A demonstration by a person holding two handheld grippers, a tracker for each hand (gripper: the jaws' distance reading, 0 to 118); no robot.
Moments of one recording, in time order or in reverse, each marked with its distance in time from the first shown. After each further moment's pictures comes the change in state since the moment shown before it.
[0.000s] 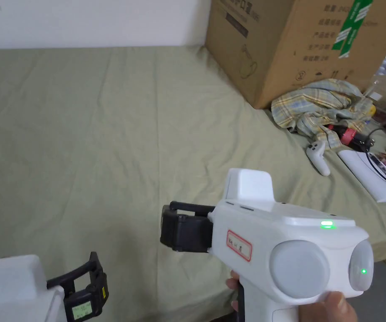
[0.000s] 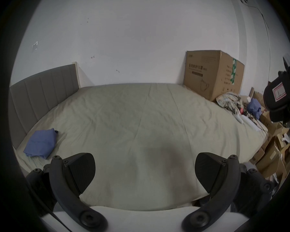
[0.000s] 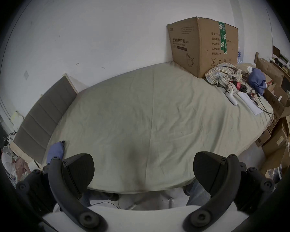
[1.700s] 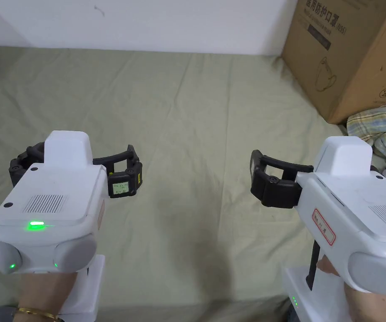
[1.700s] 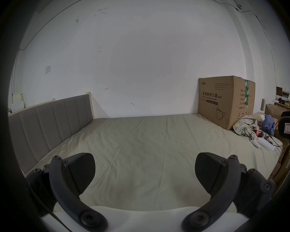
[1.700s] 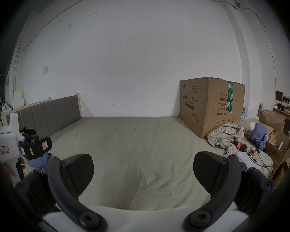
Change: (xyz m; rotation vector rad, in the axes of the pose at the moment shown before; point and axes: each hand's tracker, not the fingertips) left arm -0.046 0.087 -0.016 0.290 0.127 -0.025; right arm 0.018 0.014 -0.010 0.498 0.019 0.264
